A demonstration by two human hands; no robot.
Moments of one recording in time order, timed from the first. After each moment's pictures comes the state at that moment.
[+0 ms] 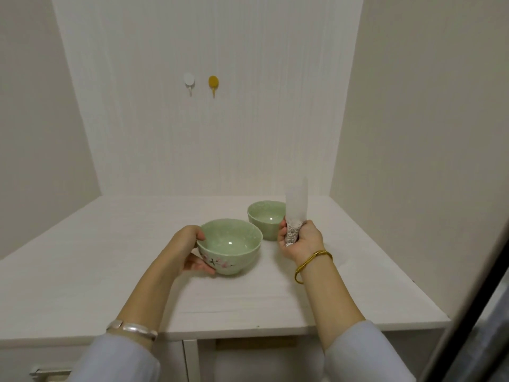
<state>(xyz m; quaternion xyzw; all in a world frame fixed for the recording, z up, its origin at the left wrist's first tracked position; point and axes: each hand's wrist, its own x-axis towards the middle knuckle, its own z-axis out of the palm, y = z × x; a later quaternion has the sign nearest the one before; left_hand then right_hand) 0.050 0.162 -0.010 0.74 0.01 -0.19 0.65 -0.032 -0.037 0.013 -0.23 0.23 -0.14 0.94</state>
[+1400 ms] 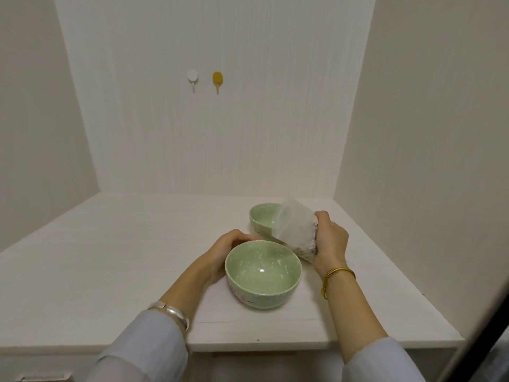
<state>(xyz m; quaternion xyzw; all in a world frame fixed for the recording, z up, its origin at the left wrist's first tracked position) 0.061 0.104 -0.039 0.64 -0.22 -0.32 0.66 -0.028 -0.071 0.000 -0.49 0.27 -0.35 0.76</state>
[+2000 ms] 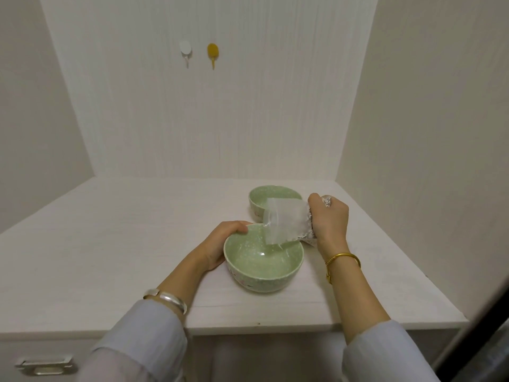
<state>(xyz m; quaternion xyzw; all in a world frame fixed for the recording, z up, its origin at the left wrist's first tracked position) 0.066 0.105 -0.055 0.61 -0.25 -0.28 0.69 -0.023 -0.074 -0.003 -0.67 0.21 -0.40 0.59</state>
